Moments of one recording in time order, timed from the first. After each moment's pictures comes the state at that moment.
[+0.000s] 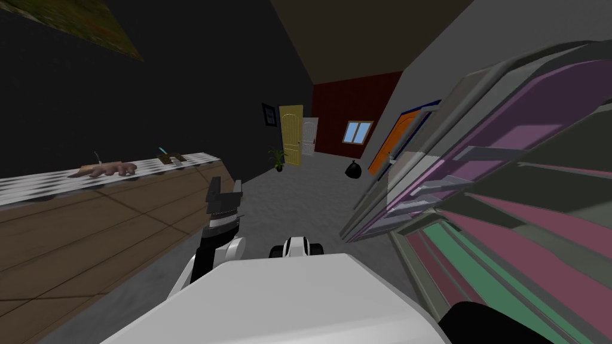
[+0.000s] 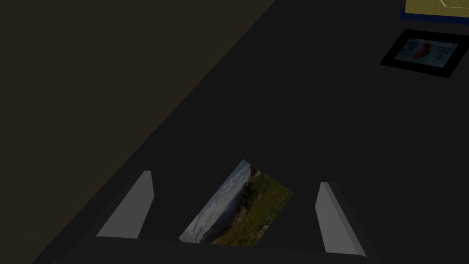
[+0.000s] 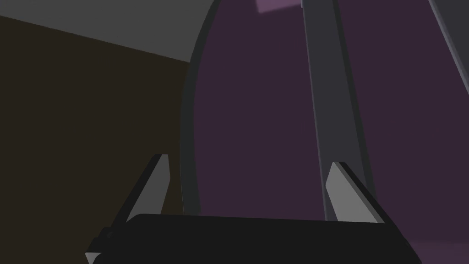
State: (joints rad) left arm 0.48 -0.03 0.06 -2.22 -0.03 -0.61 0.09; right arm 1.14 -0.96 -1.73 -1.57 1.56 -0.50 -0.14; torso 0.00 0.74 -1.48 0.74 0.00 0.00
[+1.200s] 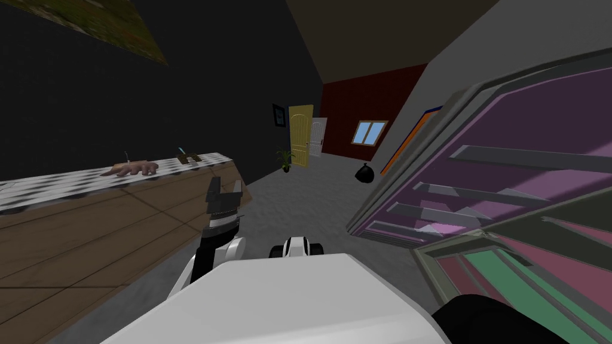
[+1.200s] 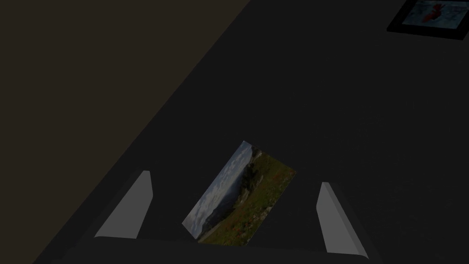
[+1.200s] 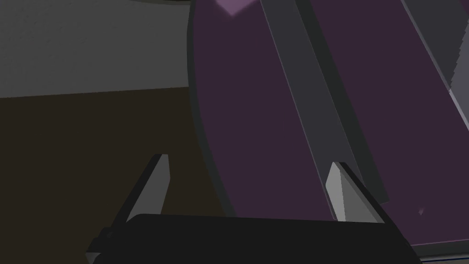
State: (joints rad) left arm 0.48 -0.03 0.06 -2.22 -0.03 -0.61 0.09; right arm 0.89 -0.82 -1.52 -1.44 1.41 -0.32 -0.02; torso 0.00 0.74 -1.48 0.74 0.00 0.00
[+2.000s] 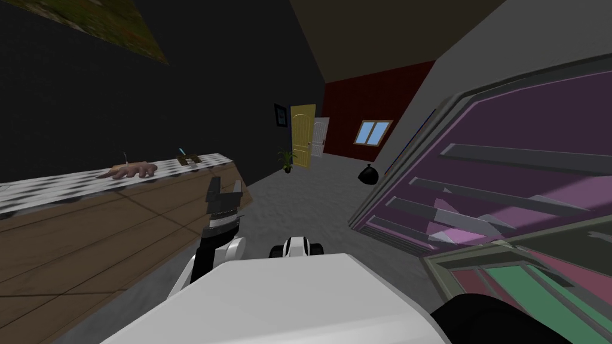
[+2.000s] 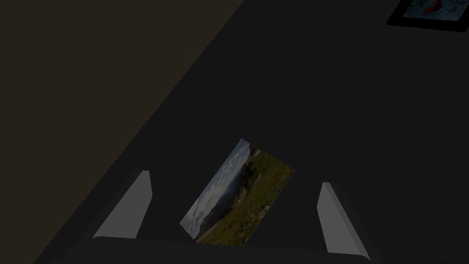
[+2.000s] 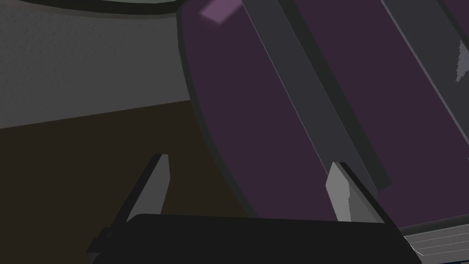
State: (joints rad) left arm 0.48 -0.03 0.06 -2.22 -0.03 -0.61 0.09; right arm 0.84 -0.80 -1.49 -1.37 1.35 -0.30 0.00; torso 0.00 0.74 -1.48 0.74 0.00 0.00
